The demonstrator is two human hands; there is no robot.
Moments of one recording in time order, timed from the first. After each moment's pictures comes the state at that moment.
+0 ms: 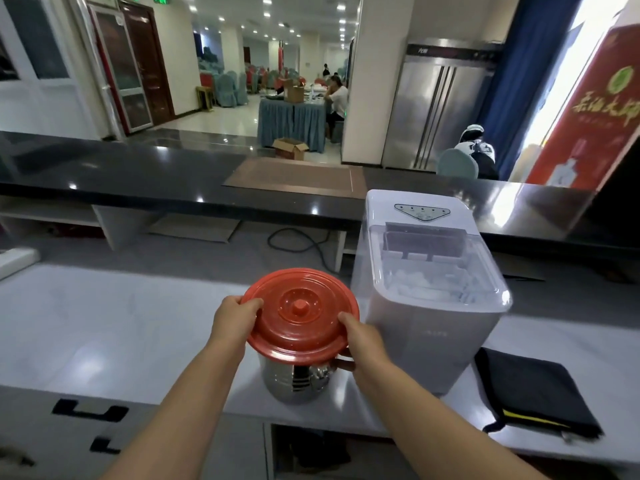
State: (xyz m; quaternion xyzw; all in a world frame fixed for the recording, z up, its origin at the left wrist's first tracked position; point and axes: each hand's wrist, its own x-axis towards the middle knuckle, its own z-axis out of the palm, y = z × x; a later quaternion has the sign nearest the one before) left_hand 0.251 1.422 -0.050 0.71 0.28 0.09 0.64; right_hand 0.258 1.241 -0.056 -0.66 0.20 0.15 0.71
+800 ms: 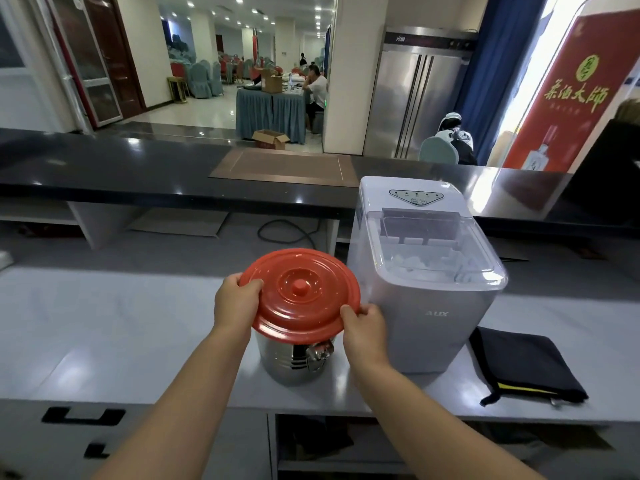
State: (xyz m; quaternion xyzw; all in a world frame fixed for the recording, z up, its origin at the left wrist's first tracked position) left_hand 0.259 1.427 -0.047 0.70 0.26 0.13 0.66; right_hand 0.239 1.258 -0.061 -0.74 0.19 -0.03 0.65
